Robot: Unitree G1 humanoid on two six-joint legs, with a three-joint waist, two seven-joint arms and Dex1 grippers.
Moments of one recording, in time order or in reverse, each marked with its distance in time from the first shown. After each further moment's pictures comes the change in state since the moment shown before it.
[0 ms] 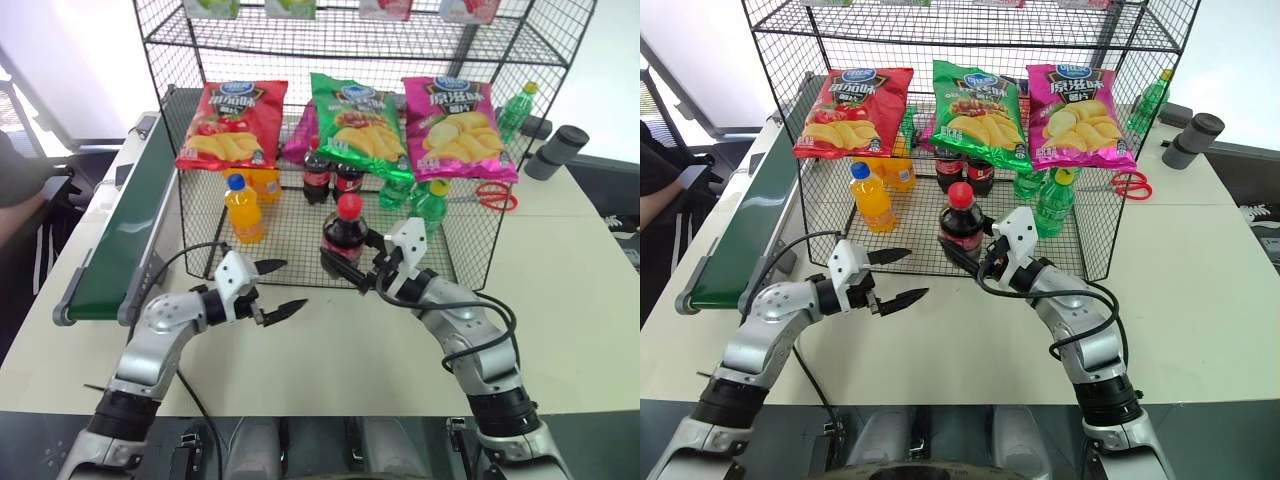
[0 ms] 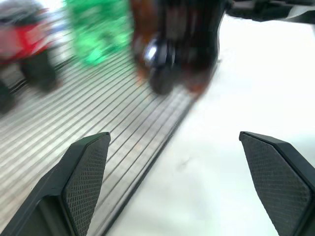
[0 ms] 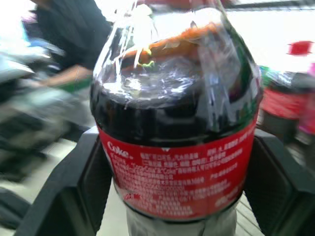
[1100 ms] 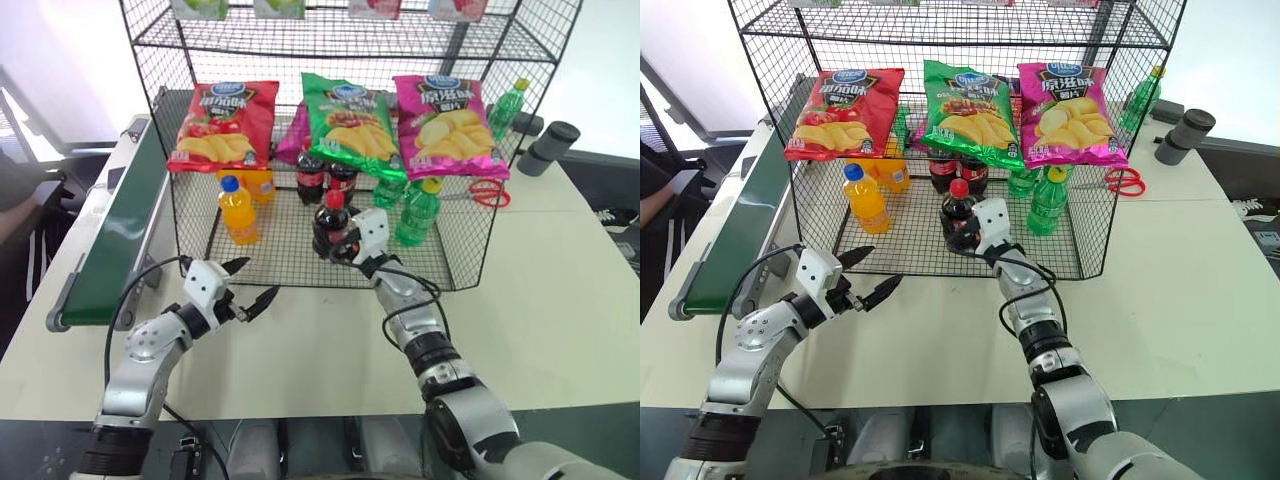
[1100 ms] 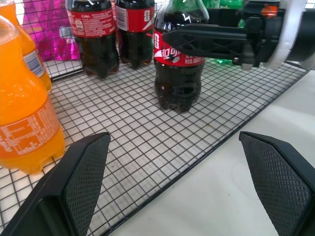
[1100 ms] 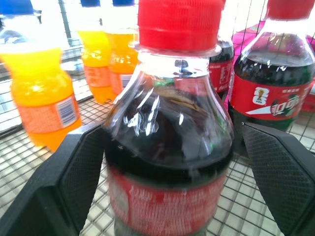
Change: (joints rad) left arm 0.102 -0.022 0.044 -0.078 0.012 0.016 0.126; right arm -0.207 0.128 -0.061 0.602 -0.174 -0.426 -0.095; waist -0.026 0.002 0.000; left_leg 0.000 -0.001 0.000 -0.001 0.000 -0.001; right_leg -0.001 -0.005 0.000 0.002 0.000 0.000
